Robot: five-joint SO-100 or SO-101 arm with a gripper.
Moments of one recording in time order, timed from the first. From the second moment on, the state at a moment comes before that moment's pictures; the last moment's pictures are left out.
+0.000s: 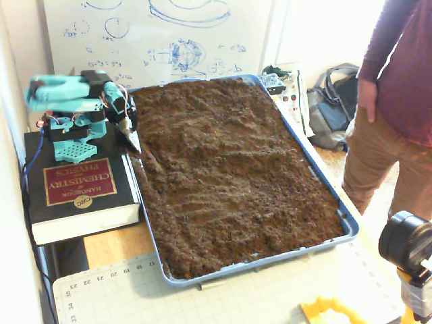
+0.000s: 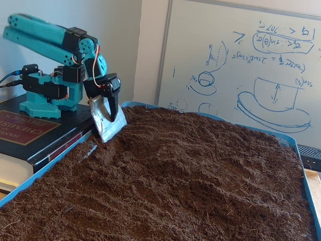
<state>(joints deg) -14.9 153.8 177.7 46.8 11.2</state>
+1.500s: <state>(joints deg) -13.0 92.5 117.7 42.9 11.9</state>
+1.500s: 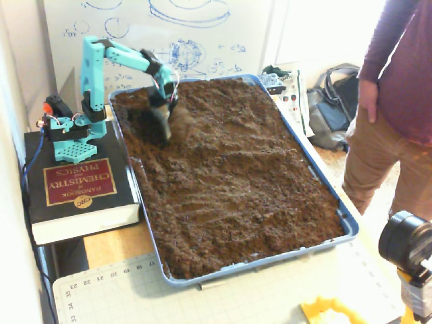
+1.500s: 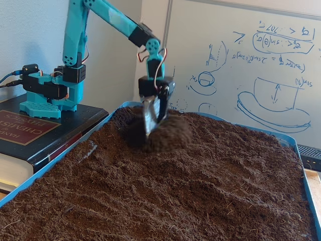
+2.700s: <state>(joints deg) 13.7 90.9 147.2 20.2 -20.7</state>
